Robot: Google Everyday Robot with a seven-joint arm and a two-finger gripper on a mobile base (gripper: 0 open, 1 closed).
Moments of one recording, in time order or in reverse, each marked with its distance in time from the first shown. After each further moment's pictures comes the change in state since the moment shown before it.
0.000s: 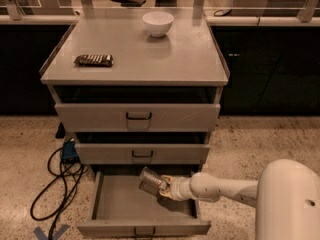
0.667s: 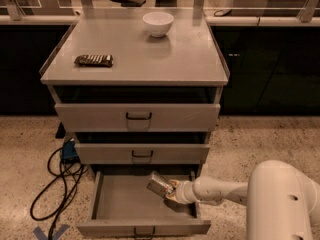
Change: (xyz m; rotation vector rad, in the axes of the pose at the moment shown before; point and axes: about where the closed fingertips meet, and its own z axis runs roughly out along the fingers) arm 0.053 0.009 0.015 -0.010 0.069 0.092
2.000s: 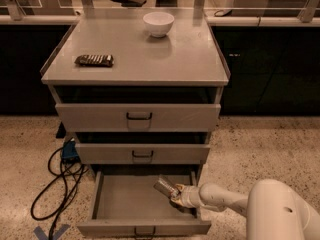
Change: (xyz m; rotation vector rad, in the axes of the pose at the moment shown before) arm 0.066 -0.004 0.035 0.026 -0.021 0.092
